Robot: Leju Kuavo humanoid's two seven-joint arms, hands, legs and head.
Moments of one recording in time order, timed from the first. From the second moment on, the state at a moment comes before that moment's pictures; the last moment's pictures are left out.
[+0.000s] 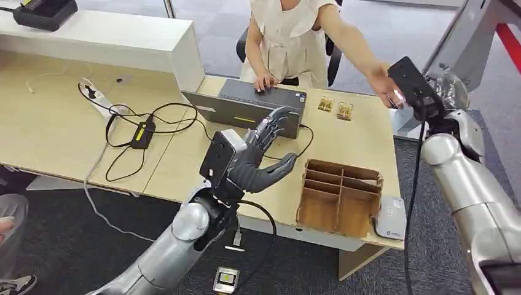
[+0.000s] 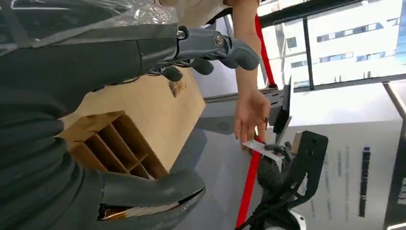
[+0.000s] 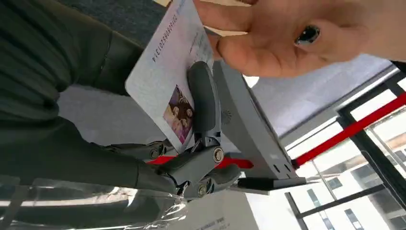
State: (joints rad) left arm -0.41 -0.06 -0.79 -1.57 0.23 0.25 -0.07; right arm -1.12 -0.13 0.56 -0.54 0.60 -0.22 0.21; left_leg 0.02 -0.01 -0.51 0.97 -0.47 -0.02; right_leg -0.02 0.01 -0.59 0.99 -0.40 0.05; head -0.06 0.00
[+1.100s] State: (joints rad) left arm -0.40 -0.05 -0.79 -1.56 0.23 0.28 -0.06; right arm -1.15 -0.08 0.60 -0.40 0.59 -0.26 0.19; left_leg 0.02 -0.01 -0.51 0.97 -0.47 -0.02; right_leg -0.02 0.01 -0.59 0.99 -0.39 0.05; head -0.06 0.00
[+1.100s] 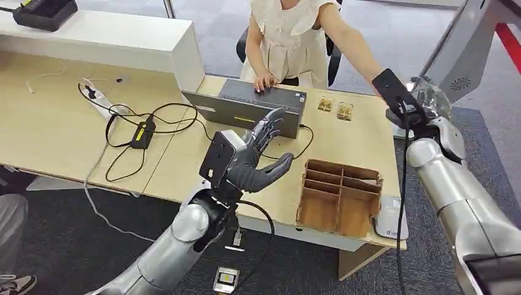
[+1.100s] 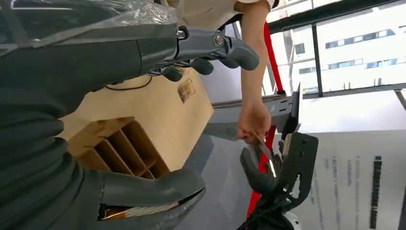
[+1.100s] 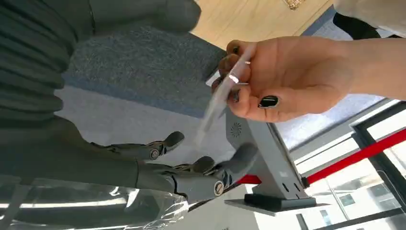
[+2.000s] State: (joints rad) left arm -0.33 -0.01 -0.77 -1.60 0.19 0.36 -0.05; right arm -0.87 -0.13 0.57 -0.89 0.19 -0.43 0.11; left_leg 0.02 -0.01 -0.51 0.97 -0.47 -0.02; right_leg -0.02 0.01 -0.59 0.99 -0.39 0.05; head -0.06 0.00
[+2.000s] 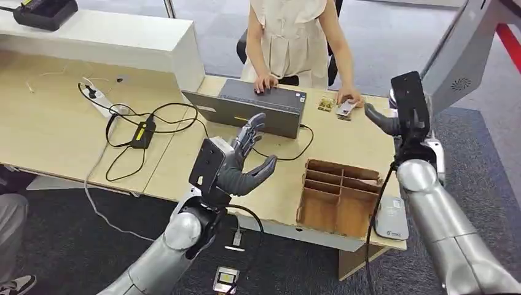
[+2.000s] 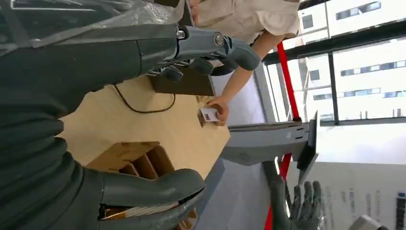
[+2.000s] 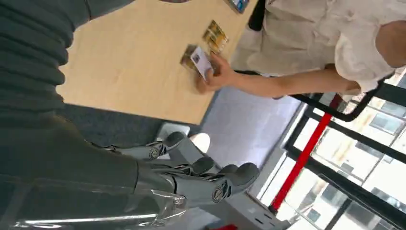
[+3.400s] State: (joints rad) left arm -0.34 -0.04 -0.75 -1.60 0.22 0.30 -0.11; right arm -0.48 -0.25 0.59 -1.34 1.02 -0.17 0.23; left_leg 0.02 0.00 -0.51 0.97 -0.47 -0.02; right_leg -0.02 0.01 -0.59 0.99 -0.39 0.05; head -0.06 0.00
